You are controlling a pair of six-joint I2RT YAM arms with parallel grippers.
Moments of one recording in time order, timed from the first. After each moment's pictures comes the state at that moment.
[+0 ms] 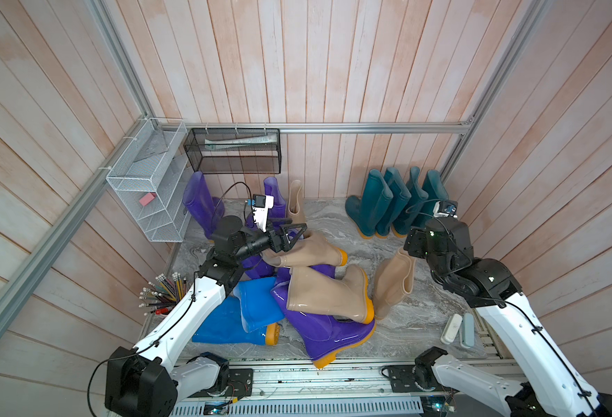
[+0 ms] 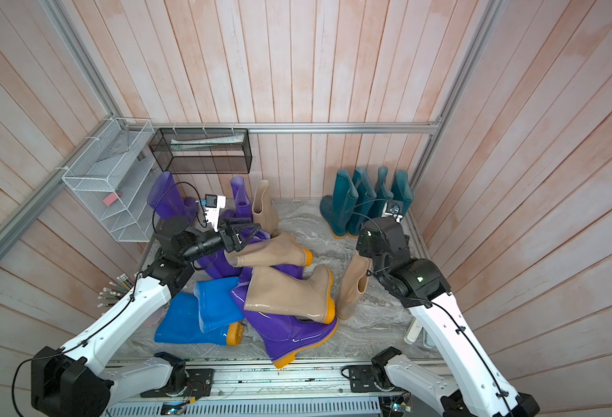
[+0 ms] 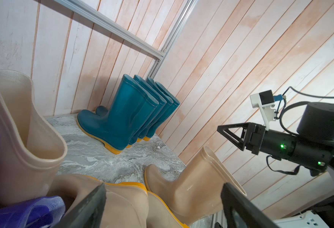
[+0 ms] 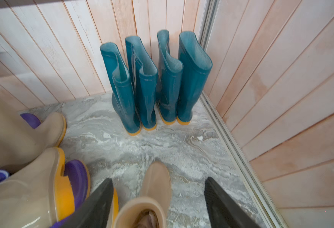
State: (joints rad) left arm -0.36 1.19 0.96 0.22 0.67 -0.52; right arm 0.51 0.98 1.32 -0.95 0.59 0.45
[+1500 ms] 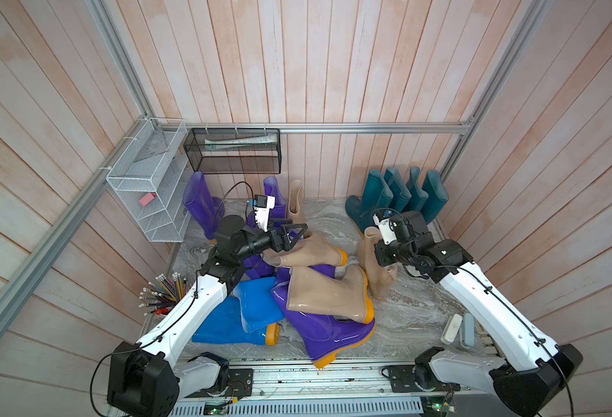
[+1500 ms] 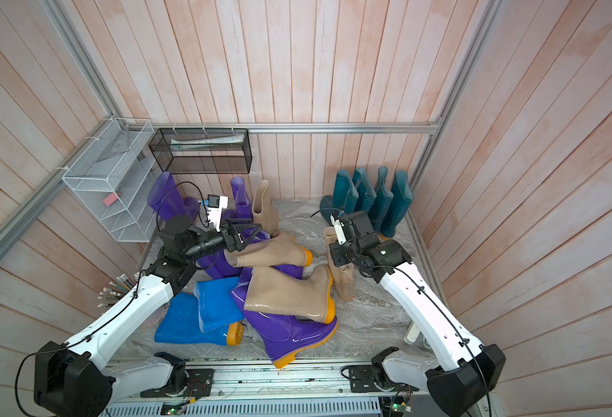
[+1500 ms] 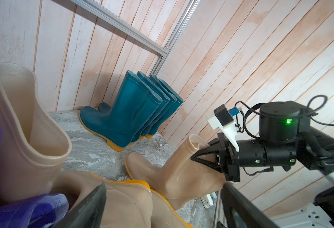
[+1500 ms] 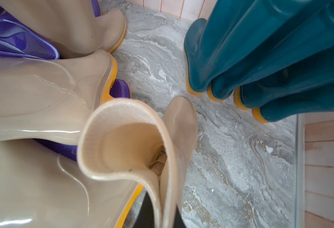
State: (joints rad) left arm -0.36 1.22 0.96 0.22 0.67 -0.52; right arm 0.50 1.23 1.30 -0.88 0.12 0.05
